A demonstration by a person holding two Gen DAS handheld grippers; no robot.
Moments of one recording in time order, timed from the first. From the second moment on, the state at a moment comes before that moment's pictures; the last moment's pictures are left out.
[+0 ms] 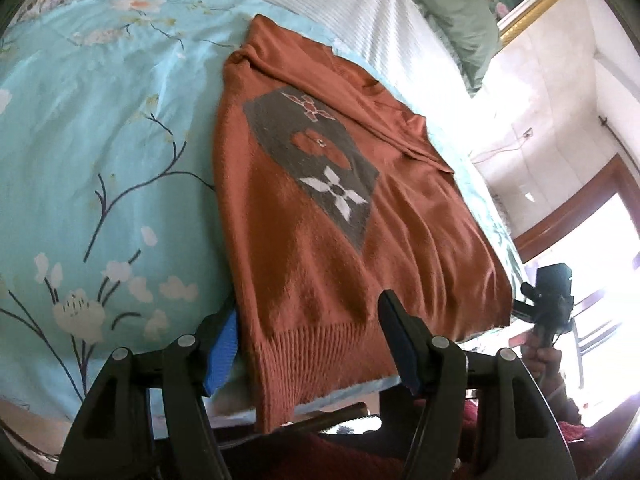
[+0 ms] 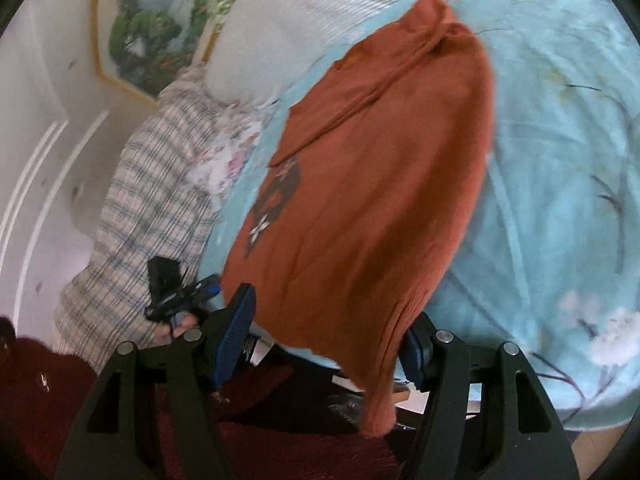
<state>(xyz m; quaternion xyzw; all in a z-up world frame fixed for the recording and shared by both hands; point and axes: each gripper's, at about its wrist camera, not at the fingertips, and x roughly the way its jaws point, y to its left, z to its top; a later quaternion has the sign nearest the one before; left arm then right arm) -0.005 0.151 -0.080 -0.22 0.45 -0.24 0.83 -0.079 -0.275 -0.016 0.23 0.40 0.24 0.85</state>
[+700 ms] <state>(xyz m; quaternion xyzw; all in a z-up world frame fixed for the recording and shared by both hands) -0.004 0.148 -0.083 -0.17 0.47 -0.23 0.84 -0.070 -0.292 -0.026 0.24 0.41 0.21 0.85</state>
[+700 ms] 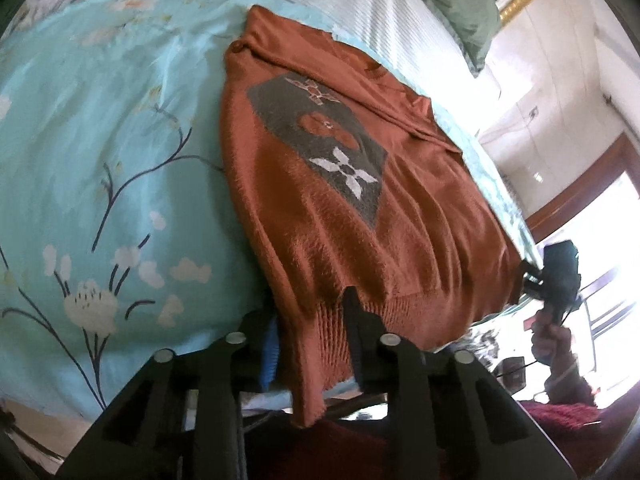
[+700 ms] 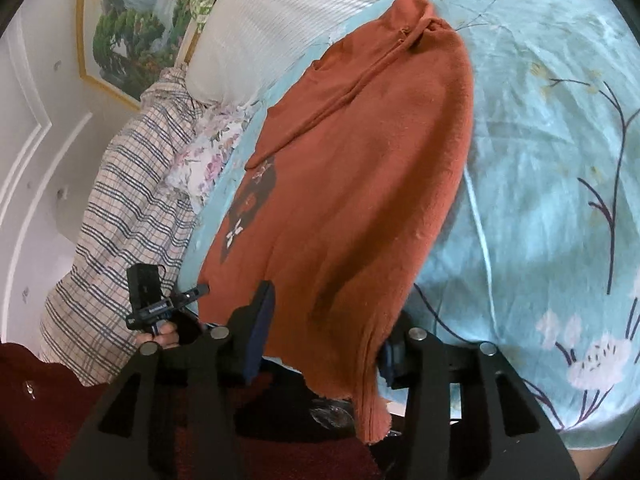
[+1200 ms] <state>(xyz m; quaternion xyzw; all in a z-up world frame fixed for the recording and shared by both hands) -0.008 0.130 -0.084 -0.11 0.48 -0.23 0.84 -0.085 -0.313 -0.023 0.26 0.39 0.19 0.86</state>
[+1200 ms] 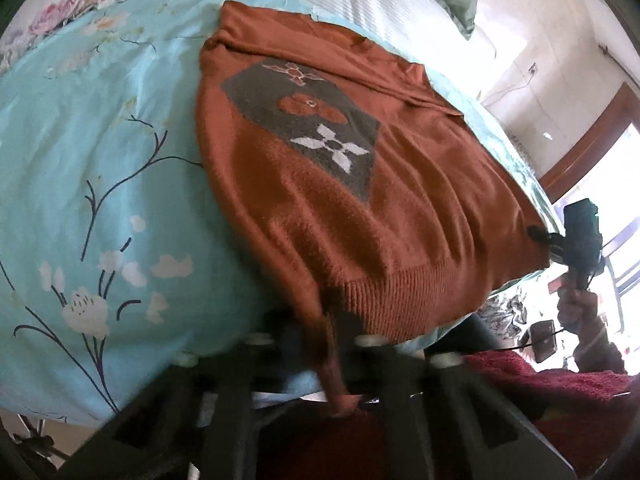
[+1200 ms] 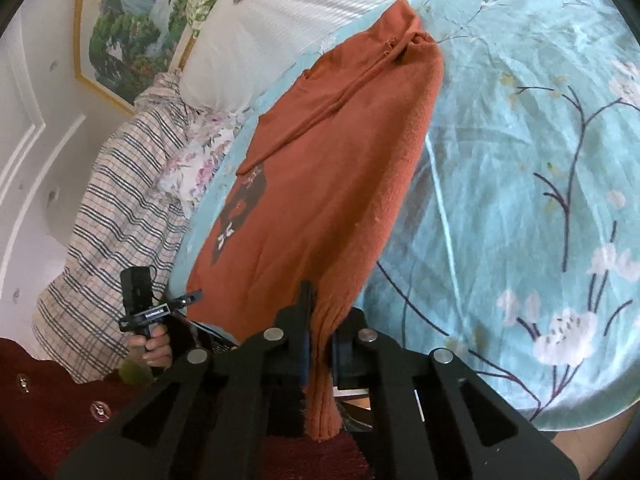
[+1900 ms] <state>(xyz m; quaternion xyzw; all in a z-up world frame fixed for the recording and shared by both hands) 0.005 0.142 -0.008 -0.18 0.36 -0.23 0.89 -0.032 -0.321 0.041 0.28 0.31 0.24 0.88</state>
